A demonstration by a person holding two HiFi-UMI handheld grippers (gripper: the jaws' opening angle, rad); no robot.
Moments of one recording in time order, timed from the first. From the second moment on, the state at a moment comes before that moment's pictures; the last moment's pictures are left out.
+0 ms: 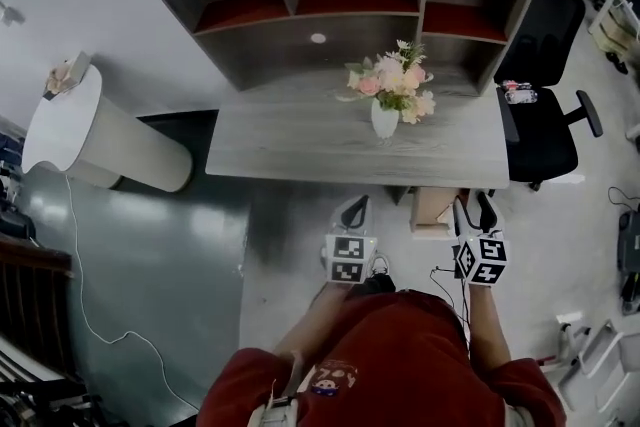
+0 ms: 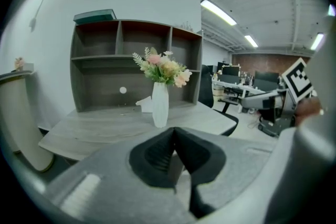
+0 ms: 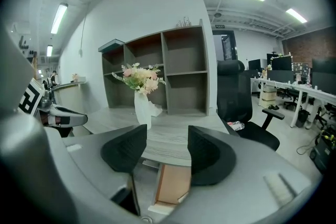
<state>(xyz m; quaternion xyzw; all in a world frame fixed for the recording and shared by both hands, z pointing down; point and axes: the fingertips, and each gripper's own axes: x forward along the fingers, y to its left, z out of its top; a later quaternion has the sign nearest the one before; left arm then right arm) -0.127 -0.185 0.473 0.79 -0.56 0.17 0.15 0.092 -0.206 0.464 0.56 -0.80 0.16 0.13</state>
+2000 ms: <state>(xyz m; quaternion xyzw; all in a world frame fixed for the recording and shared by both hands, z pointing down) -0.115 -0.241 0.548 0.80 -0.53 0.21 0.20 0.097 -0.251 0.548 0.56 -0.78 0.21 0.19</state>
